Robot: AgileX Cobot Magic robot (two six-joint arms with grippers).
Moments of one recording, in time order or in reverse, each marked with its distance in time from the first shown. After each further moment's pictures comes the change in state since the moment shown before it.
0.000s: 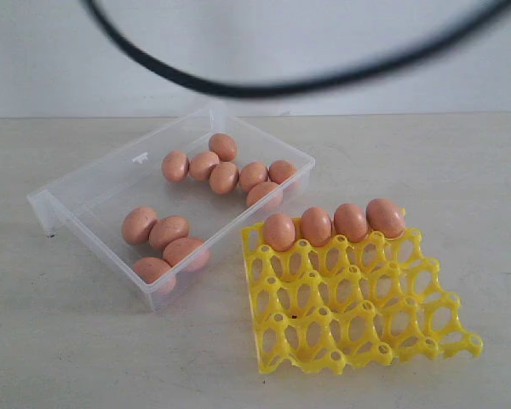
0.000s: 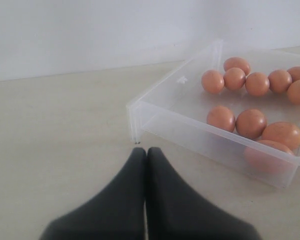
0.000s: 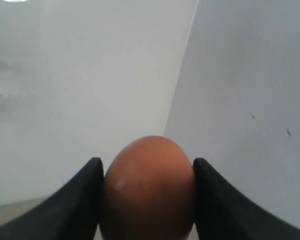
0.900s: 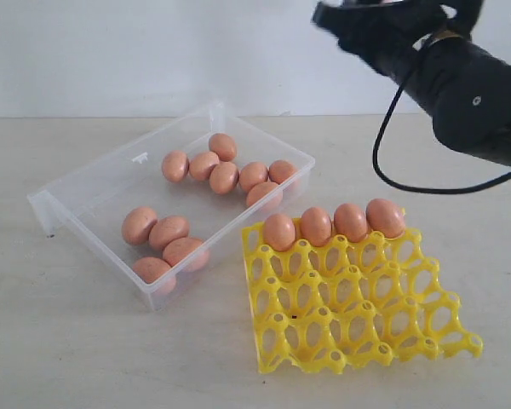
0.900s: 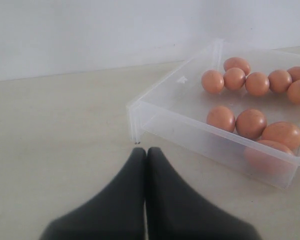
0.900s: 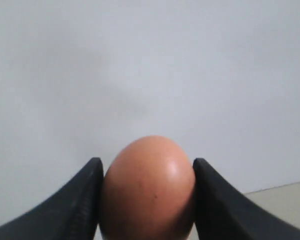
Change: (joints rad) left arm 0.000 0.000 0.000 0.000 0.000 0.000; right arm -0.559 0.120 0.588 0.533 -0.693 0.196
